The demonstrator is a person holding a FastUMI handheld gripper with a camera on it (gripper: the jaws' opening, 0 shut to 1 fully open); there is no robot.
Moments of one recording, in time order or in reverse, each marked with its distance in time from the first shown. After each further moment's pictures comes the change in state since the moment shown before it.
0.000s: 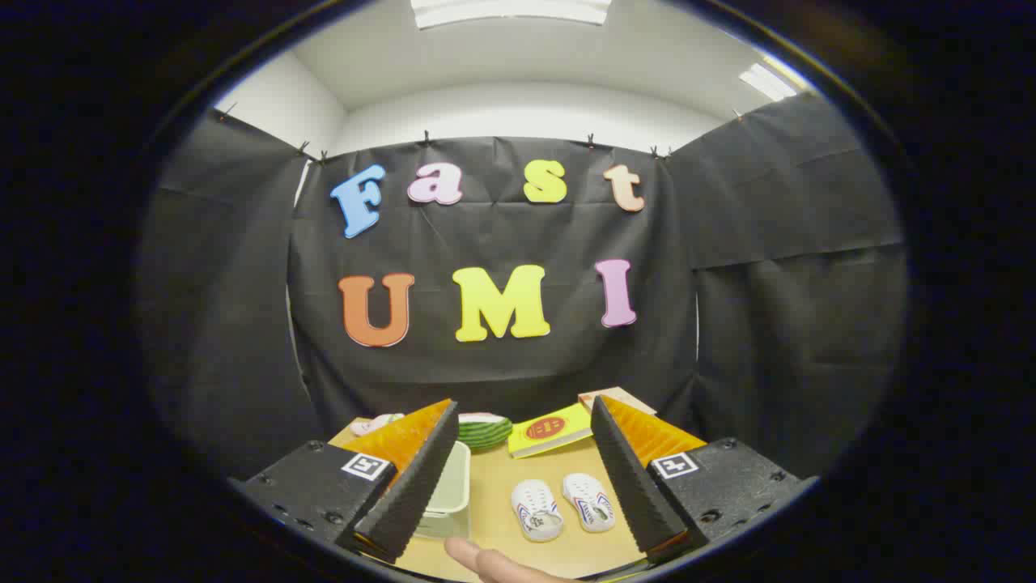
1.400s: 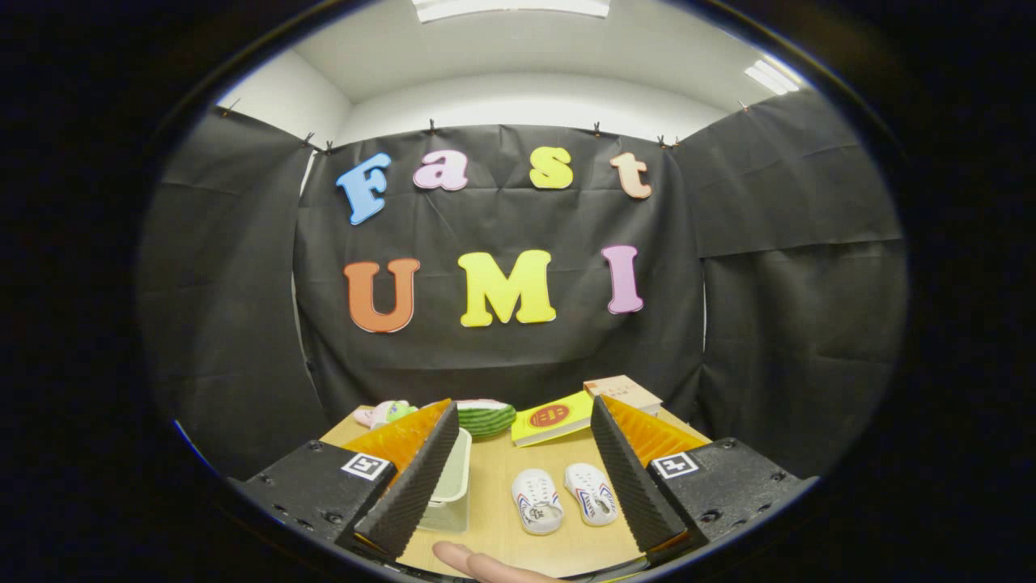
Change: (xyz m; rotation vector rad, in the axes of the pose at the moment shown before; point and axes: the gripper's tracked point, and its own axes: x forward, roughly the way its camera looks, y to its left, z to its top) arm 0.006 -0.006 -0.026 -0.010 0.046 0.023
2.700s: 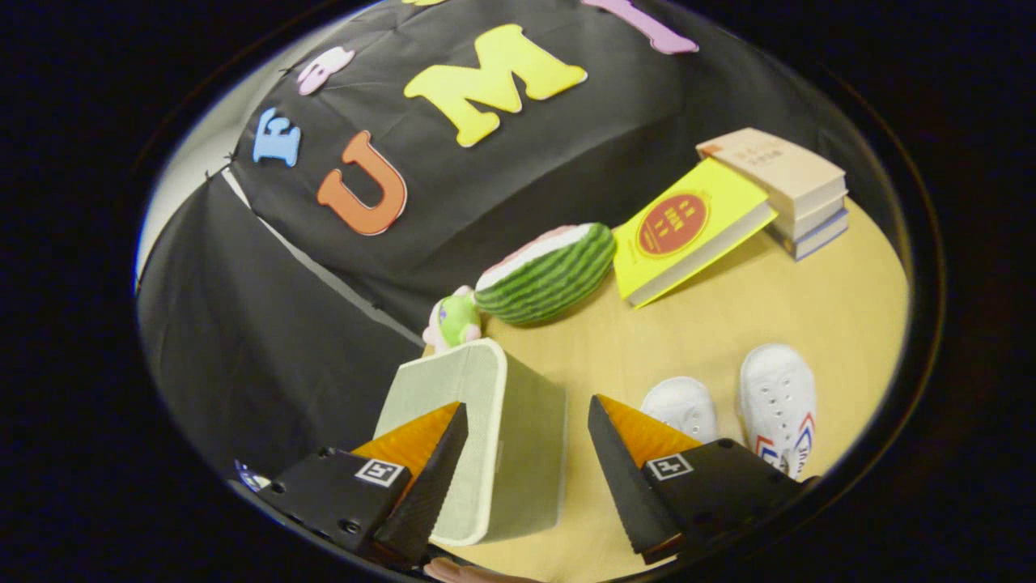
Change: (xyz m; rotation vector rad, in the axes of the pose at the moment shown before) arm 0.267 0.057 -0.226 0.543 0.800 0.491
